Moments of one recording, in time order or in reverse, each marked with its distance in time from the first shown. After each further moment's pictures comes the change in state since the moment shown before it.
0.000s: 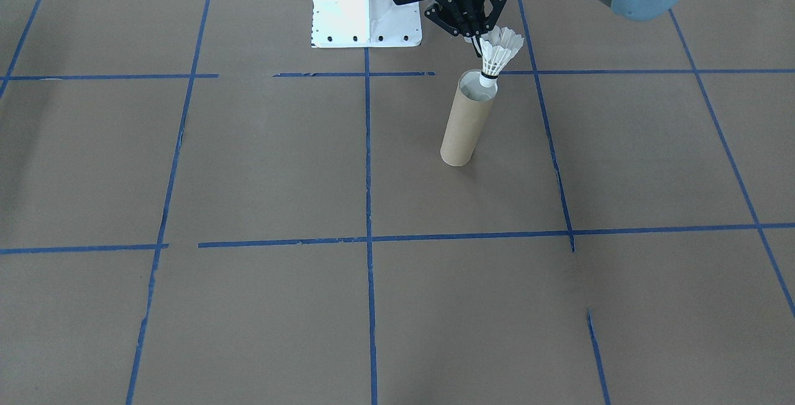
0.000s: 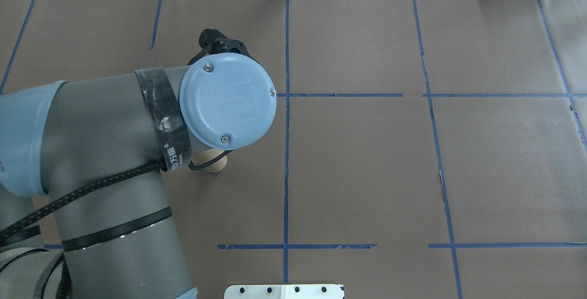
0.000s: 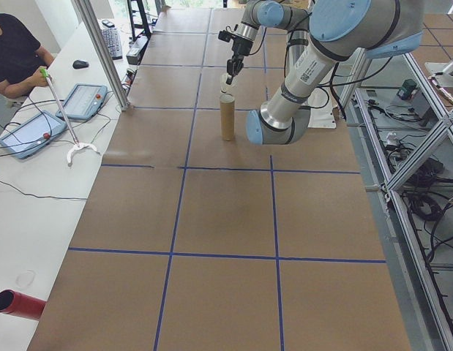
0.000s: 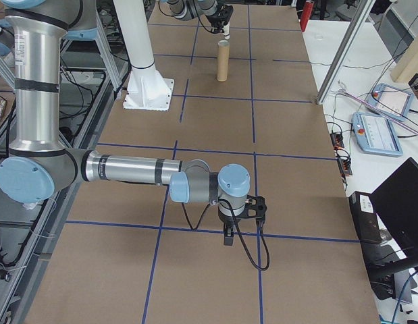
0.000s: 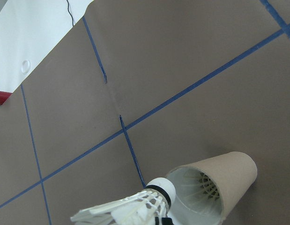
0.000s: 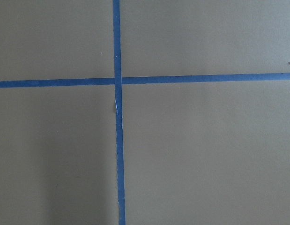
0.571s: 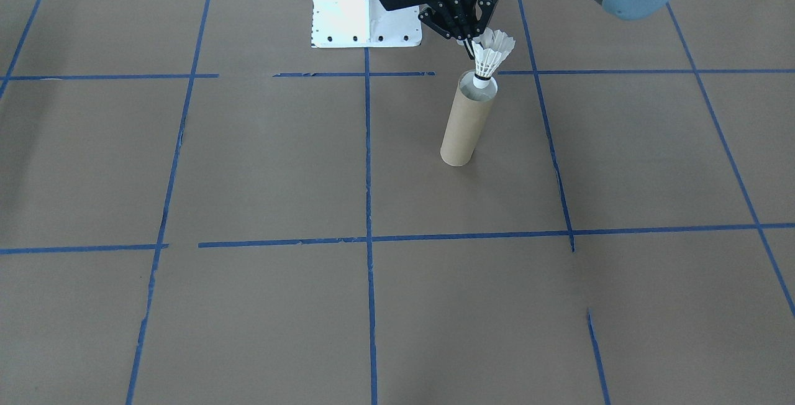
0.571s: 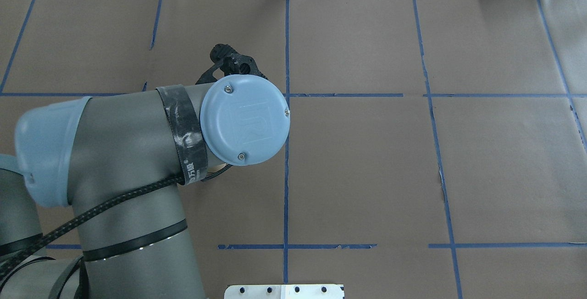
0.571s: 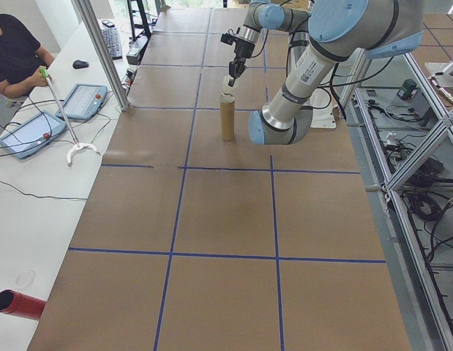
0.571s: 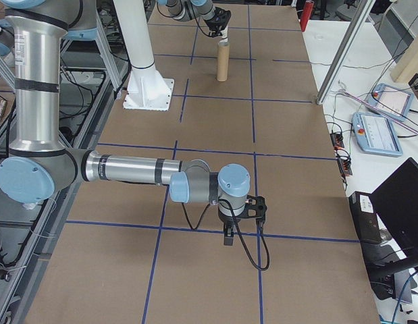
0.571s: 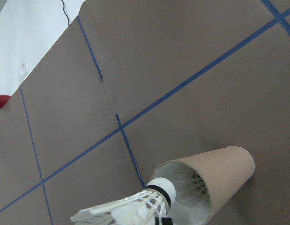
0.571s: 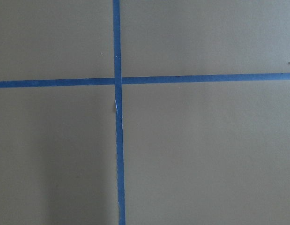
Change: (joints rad) left arm 0.027 0.002 0.022 0.000 0.012 0.001; right arm 0.000 0.000 0.000 0.000 0.000 0.000
